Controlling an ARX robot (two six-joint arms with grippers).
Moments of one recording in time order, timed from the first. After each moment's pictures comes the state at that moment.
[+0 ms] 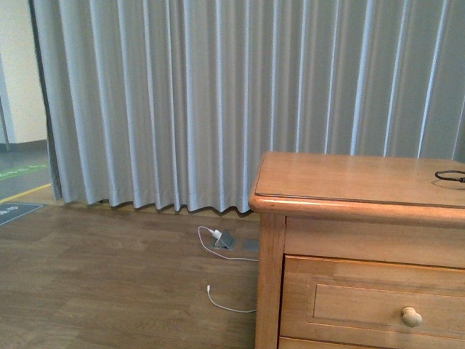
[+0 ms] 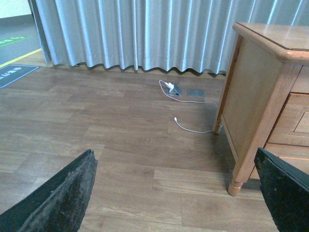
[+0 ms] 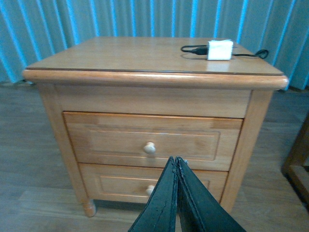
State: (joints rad) left arm 0.00 0.00 0.02 0.00 0.00 0.00; right arm -0.04 0.28 0.07 0.21 -0.01 -0.01
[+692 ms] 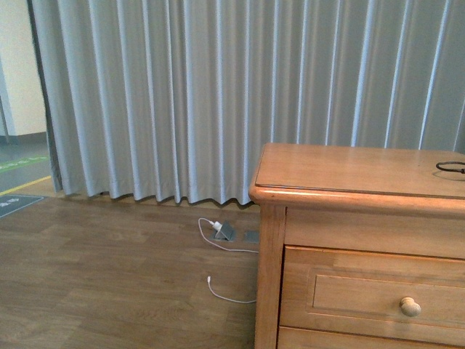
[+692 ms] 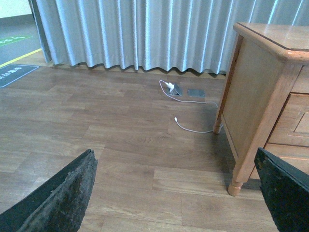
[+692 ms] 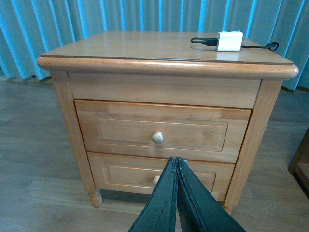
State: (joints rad) left arm 0.00 0.00 0.02 0.00 0.00 0.00; right arm 0.00 0.01 0.01 0.00 0.00 -0.01
